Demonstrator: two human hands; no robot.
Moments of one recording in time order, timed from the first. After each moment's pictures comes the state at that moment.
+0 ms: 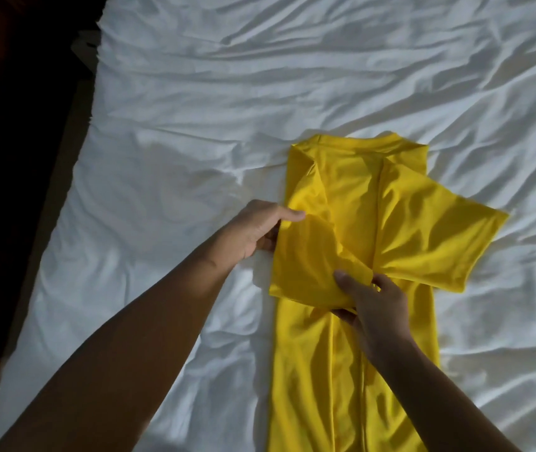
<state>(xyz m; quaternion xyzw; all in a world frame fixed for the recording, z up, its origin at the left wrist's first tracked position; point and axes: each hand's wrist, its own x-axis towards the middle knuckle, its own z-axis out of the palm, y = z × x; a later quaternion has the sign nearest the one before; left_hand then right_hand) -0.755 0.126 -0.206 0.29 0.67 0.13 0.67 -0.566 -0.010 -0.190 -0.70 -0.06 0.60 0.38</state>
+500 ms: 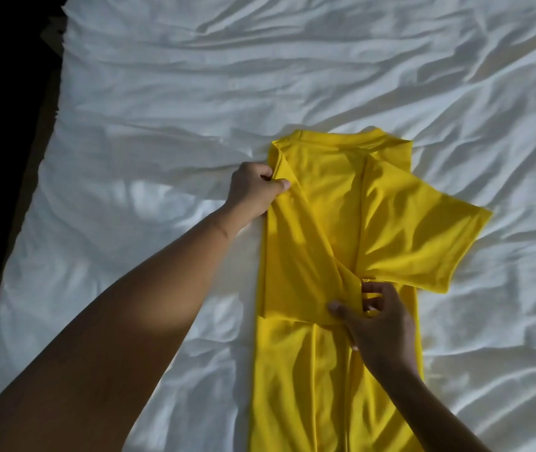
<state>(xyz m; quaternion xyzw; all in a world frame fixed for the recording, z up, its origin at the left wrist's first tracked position) -0.731 0.180 -0.242 0.52 0.72 0.20 0.41 -0.528 -0.039 -0.214 -0.80 -0.32 0.43 0.26</state>
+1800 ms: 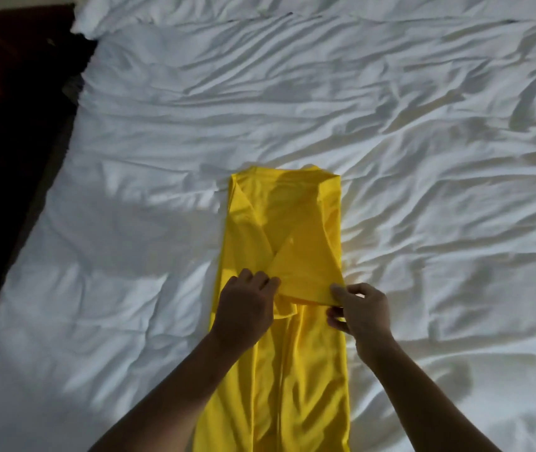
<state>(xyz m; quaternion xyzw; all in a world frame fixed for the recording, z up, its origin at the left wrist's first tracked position) -0.655 -0.018 -0.209 0.83 0.55 0.08 0.03 -0.437 -0.021 -0.182 -0.75 -0.15 0.55 0.33</state>
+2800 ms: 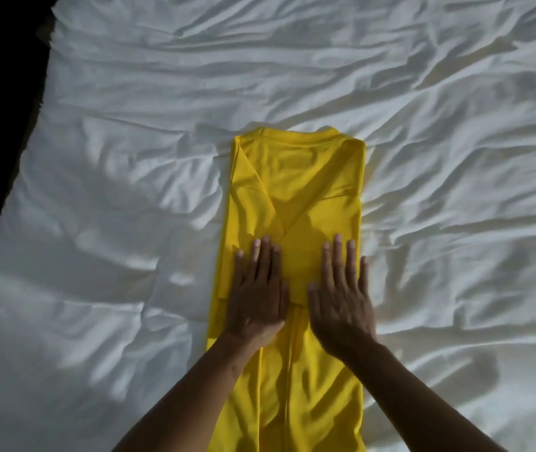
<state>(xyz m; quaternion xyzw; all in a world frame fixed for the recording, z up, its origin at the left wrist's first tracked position) -0.645 -0.041 -0.270 0.78 0.62 0.00 0.10 -0.471 -0.050 -0.258 -0.64 -0.75 0.12 0.13</state>
